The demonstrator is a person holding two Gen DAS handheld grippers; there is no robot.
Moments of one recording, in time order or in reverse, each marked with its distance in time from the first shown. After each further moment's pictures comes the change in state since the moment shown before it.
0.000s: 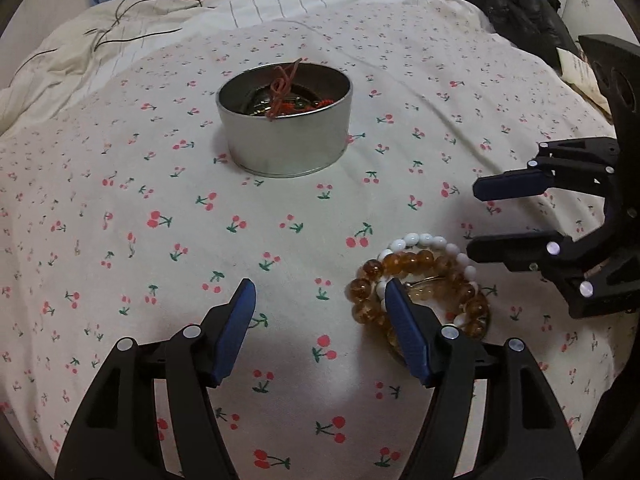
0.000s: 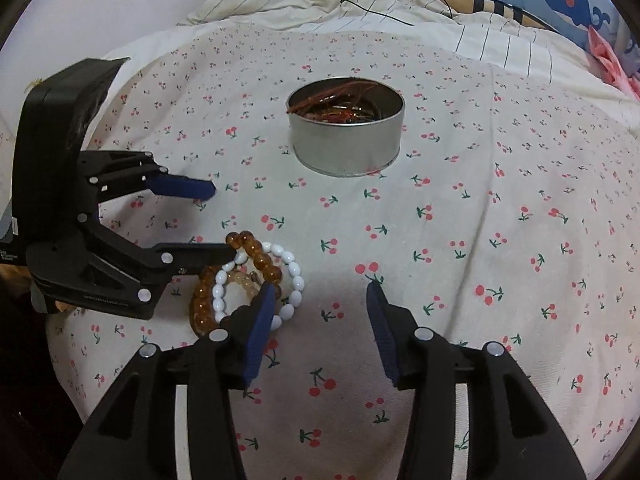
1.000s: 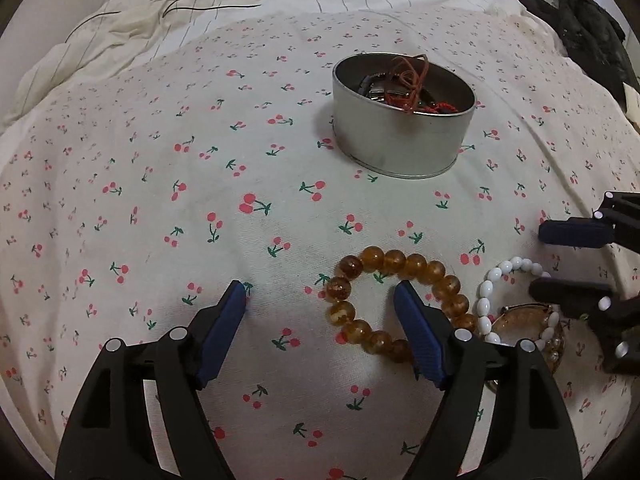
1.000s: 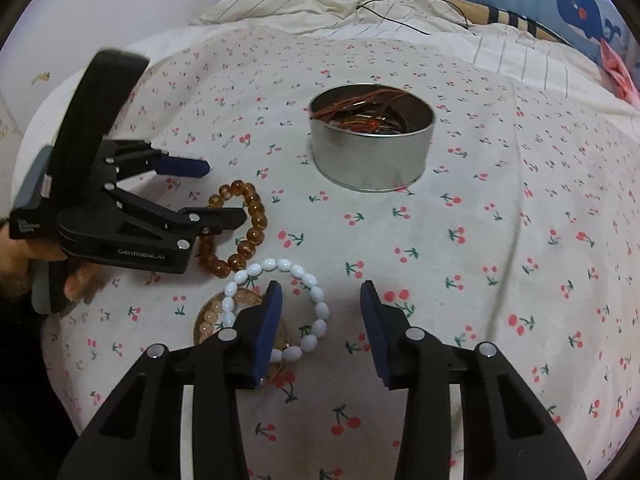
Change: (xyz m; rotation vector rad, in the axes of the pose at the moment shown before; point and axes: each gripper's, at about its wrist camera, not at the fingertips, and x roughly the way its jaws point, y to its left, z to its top) left arm 0.013 0.037 0.000 -0.149 0.025 0.177; right arm 0.024 0.021 0.009 -0.076 -0.023 -0.024
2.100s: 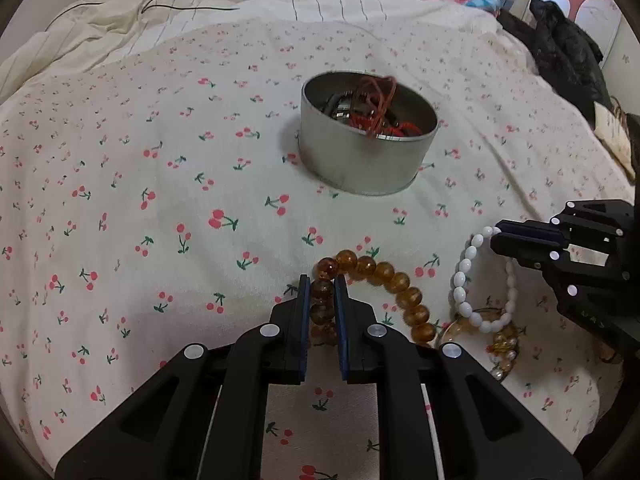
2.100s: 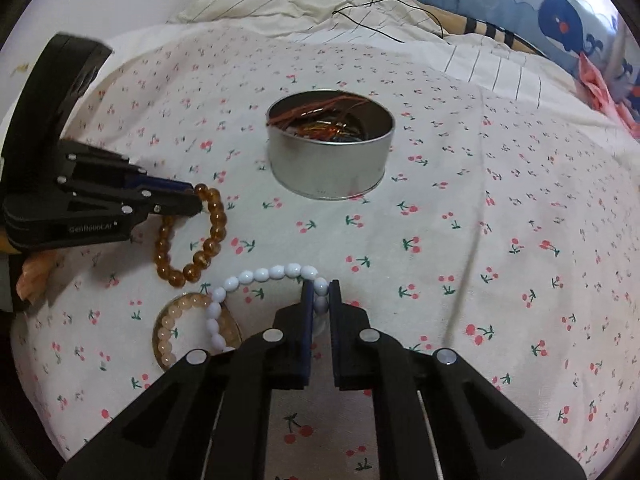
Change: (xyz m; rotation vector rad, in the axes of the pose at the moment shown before) left arm -0.007 0.003 0.011 -0.032 -0.029 -0.173; right arm -0.010 -0.018 0.000 0.044 -0.046 -0.104
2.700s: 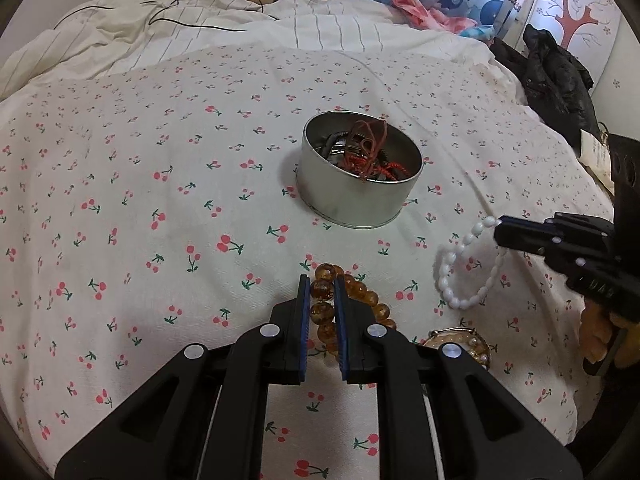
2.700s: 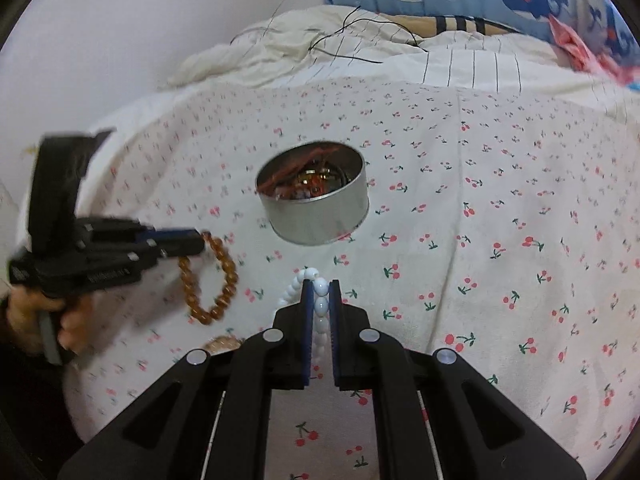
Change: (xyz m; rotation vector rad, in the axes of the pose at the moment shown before) left arm -0.020 0.006 0.005 -0.039 -0.079 -0.050; right arm -0.029 -0.037 0.011 0.218 -0.111 0.170
